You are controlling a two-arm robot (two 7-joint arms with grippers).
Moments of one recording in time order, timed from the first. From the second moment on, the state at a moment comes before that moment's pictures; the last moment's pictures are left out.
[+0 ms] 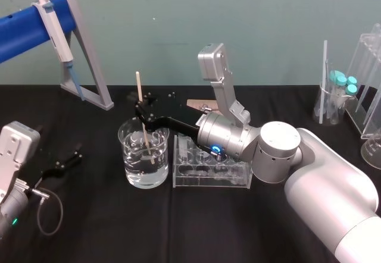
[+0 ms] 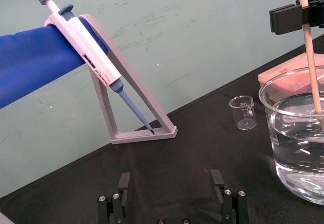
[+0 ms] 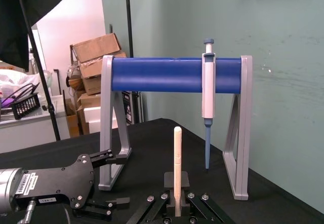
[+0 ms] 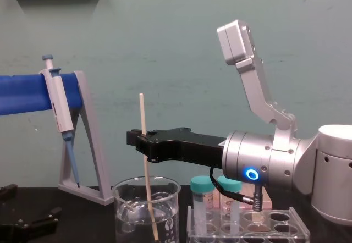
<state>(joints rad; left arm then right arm) -0.20 0.60 0.45 -1.41 -0.25 -0.12 0.03 0.68 0.11 -0.58 -0.95 0.43 -0.12 0.65</state>
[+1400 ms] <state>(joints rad) -0.20 0.60 0.45 -1.41 -0.25 -0.12 0.03 0.68 0.11 -0.58 -0.95 0.43 -0.12 0.65</state>
